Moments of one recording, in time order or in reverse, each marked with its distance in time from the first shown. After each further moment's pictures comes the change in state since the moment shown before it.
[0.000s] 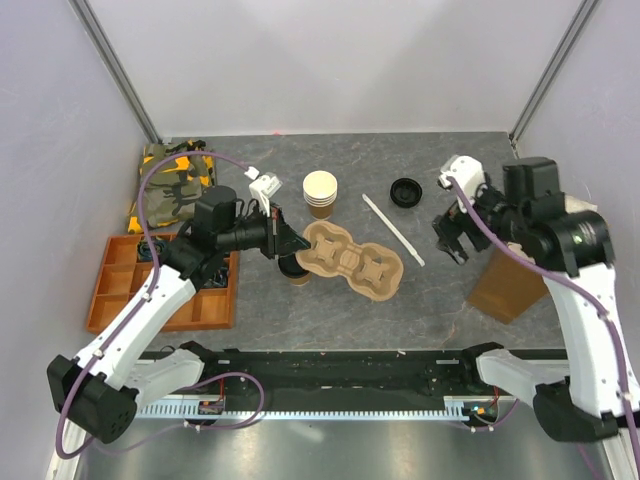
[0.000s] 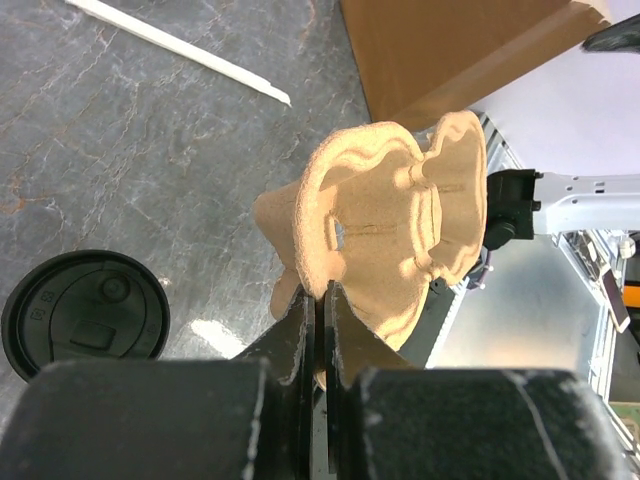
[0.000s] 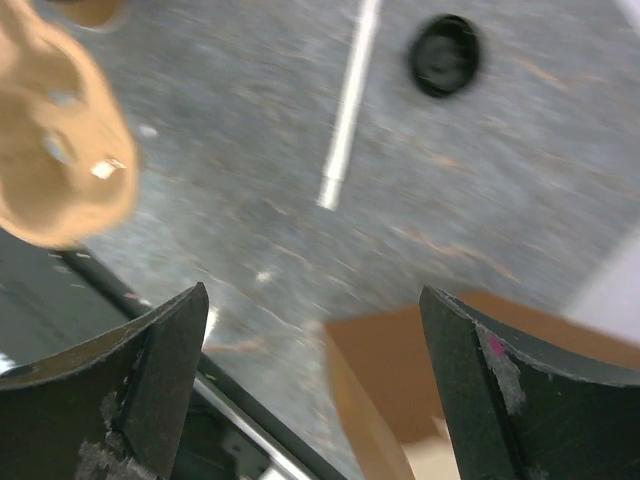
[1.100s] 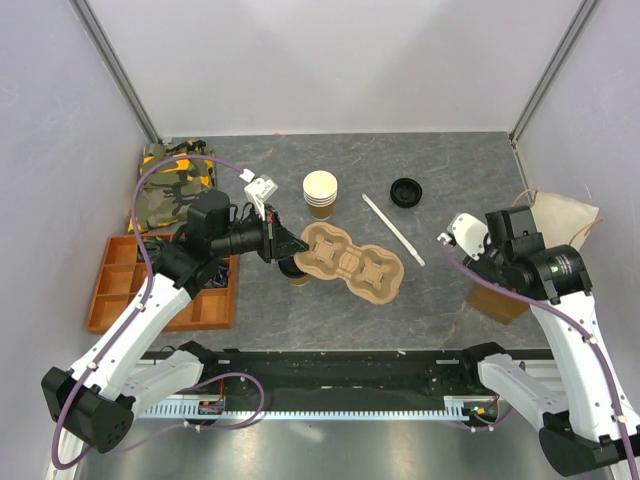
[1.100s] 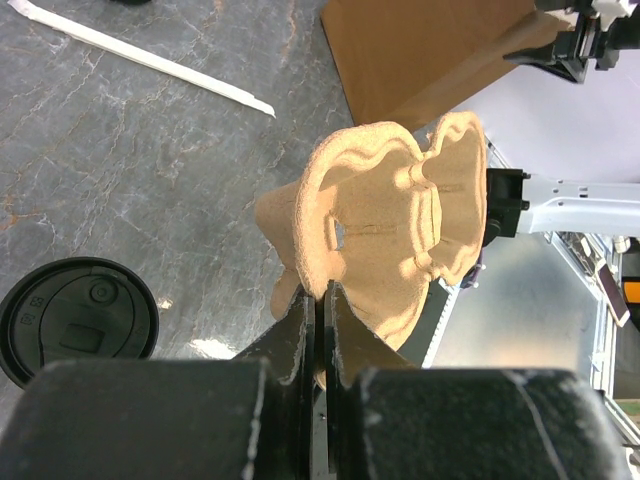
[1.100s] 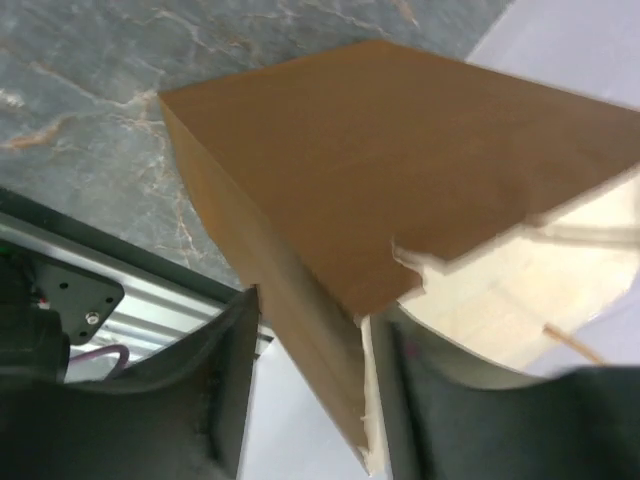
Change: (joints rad) left arm 0.000 -0.067 -0.027 0.024 0.021 -0.001; right arm -0.001 -0.235 -0.381 -0.080 0.635 -0.264
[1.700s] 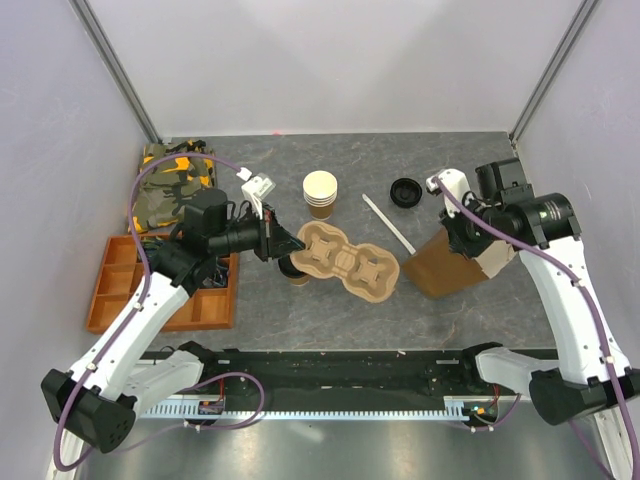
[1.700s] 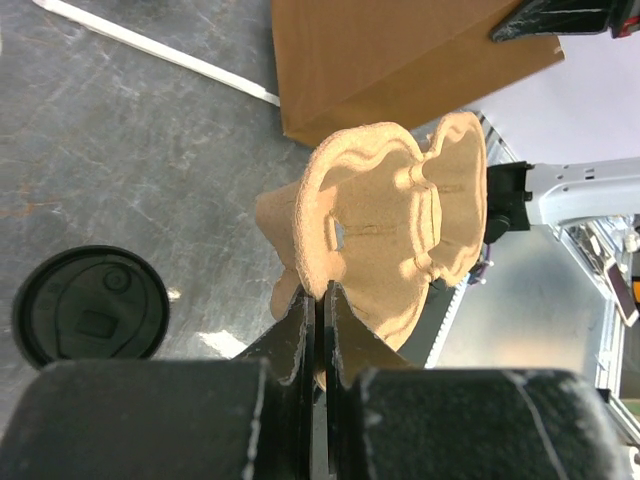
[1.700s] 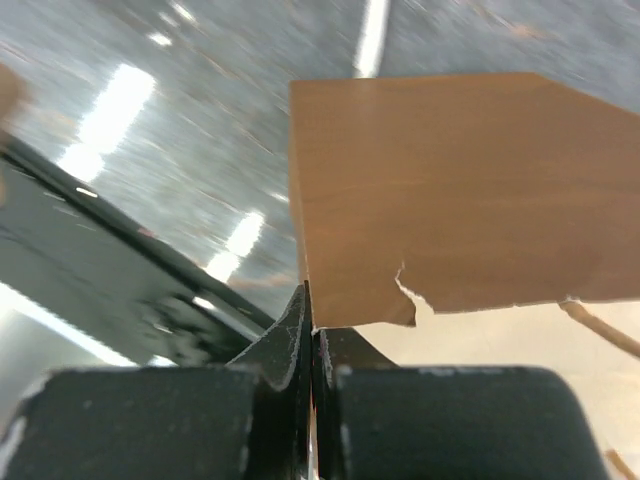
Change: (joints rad) left arm 0.017 0.004 0.025 -0.056 -0.003 0.027; right arm 0.000 0.265 0.259 -0.004 -0.487 0.312
